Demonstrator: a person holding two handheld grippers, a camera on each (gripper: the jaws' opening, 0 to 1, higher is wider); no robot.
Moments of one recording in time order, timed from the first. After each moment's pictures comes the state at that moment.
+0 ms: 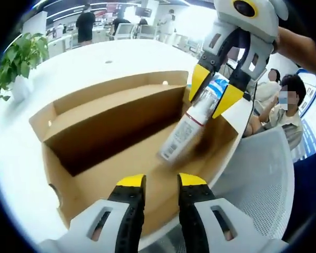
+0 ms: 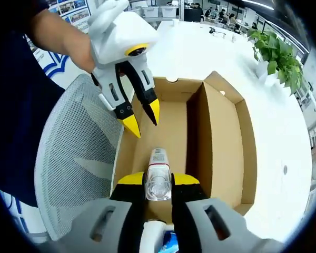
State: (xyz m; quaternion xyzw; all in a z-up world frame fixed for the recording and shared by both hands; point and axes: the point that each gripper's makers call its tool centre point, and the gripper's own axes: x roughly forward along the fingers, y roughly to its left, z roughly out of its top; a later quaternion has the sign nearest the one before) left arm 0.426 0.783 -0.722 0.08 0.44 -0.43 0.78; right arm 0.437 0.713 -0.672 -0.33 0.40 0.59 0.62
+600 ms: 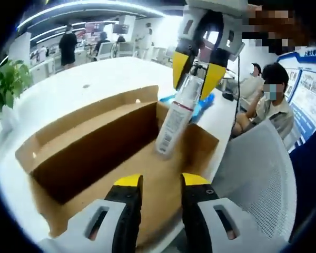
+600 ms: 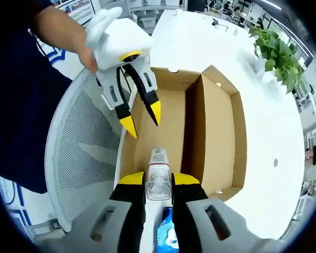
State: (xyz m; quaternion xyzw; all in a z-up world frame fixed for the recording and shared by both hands) left arm 0.411 0.739 -0.713 0.12 0.34 -0.53 0.77; right arm 0.427 0.682 -0.642 -0.38 0.43 0.57 0.59
